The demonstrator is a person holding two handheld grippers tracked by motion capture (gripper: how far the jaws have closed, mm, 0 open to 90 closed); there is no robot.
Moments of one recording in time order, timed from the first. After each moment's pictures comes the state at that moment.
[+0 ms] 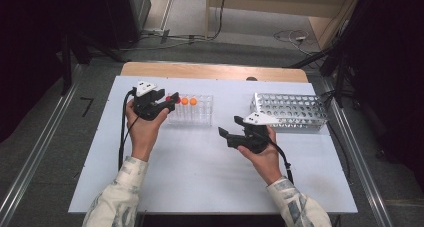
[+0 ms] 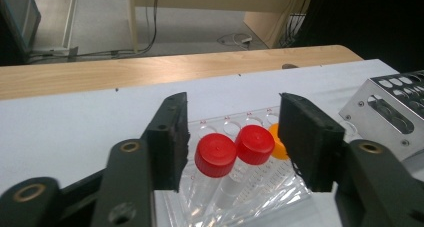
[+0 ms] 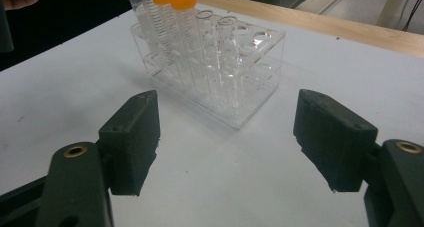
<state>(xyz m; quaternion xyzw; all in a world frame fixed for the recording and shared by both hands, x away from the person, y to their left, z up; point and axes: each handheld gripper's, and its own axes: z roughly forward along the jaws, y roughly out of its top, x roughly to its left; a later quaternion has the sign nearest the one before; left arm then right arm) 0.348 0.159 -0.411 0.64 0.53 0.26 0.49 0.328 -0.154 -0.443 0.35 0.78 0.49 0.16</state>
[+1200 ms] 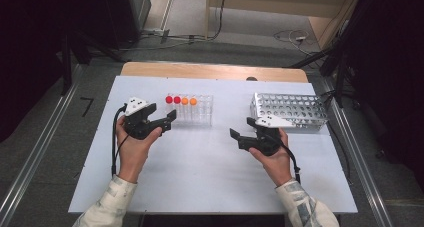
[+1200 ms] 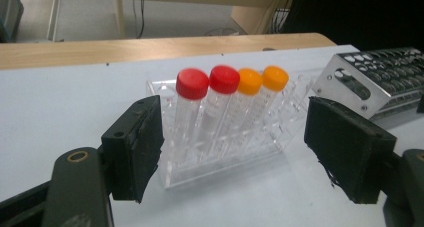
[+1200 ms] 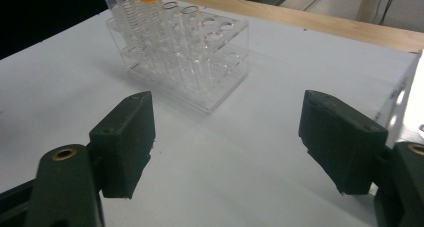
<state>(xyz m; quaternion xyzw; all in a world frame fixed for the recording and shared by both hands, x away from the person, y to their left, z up) 0.298 0.170 -0.420 0.65 0.52 0.24 0.49 0.324 -0.185 -0.443 0.37 0.78 0.48 0.17</state>
